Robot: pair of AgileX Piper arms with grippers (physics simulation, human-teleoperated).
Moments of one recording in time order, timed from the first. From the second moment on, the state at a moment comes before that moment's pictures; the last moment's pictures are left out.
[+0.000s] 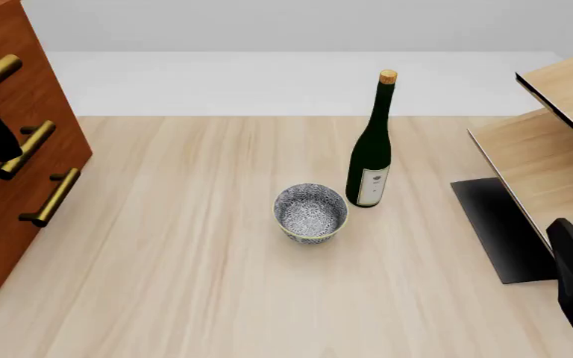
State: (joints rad) left arm 0.29 1.34 -0.55 -0.73 1.44; right arm 0.06 0.00 0.00 0.00 -0.01
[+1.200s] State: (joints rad) left arm 0.14 1.29 -0.49 -0.75 1.52; right arm 0.06 0.00 0.00 0.00 0.00
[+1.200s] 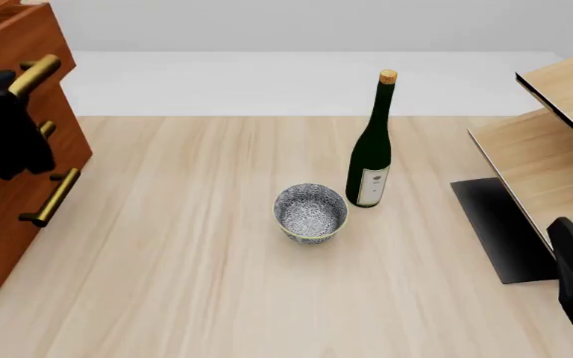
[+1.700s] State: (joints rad) left arm 0.09 1.26 -0.47 -0.75 1.54; right arm 0.06 0.00 0.00 0.00 0.01
